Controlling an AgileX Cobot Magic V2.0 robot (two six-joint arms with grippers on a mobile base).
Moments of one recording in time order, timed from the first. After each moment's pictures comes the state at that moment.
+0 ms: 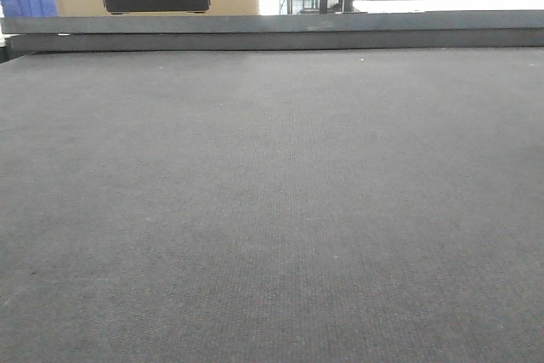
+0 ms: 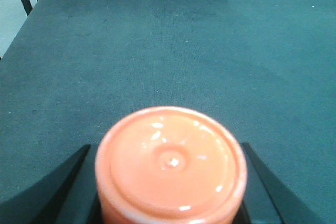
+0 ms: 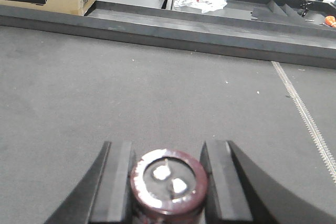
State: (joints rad) left arm -0.13 0.75 -1.00 0.04 0.79 -0.03; right arm 0.00 0.52 -0.97 0.12 0.78 -0.17
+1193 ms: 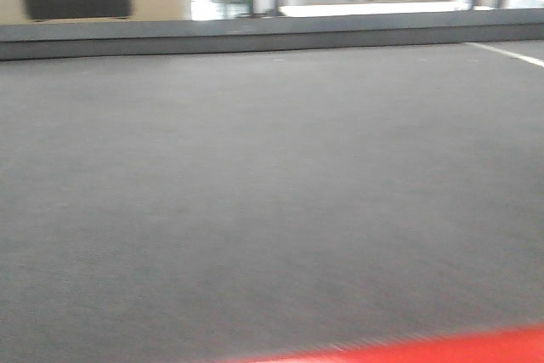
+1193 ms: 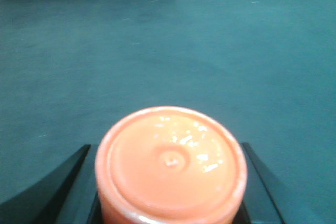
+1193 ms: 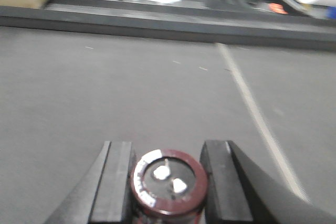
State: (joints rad) left arm -0.13 0.74 -1.00 0.04 0.79 -0.03; right arm 0.00 0.52 -0.97 0.12 0.78 -0.17
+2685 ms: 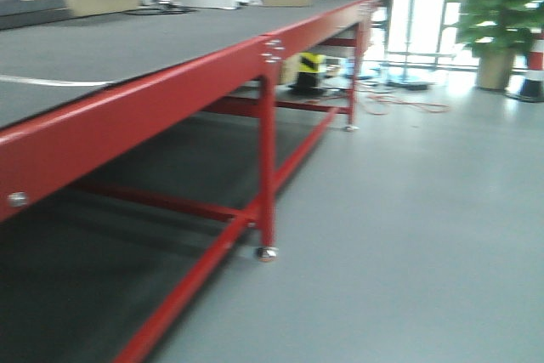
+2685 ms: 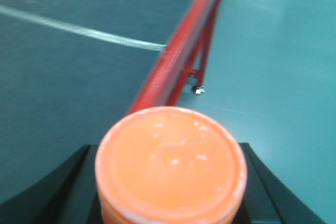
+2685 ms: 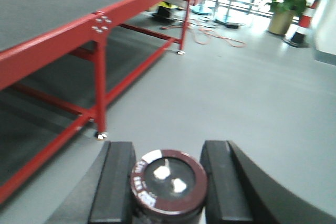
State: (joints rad) left arm -0.13 0.74 -1.00 0.04 0.79 -0.03; right arm 0.00 0.52 -0.97 0.12 0.78 -0.17
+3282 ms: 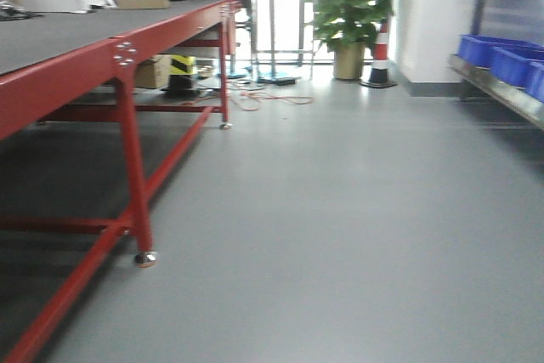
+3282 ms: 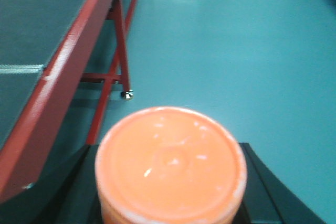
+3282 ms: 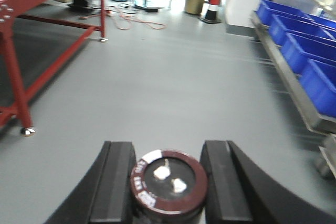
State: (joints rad) left arm -0.13 0.74 -1.00 0.04 0.79 -0.03; right arm 0.00 0.52 -0.97 0.12 0.78 -0.17
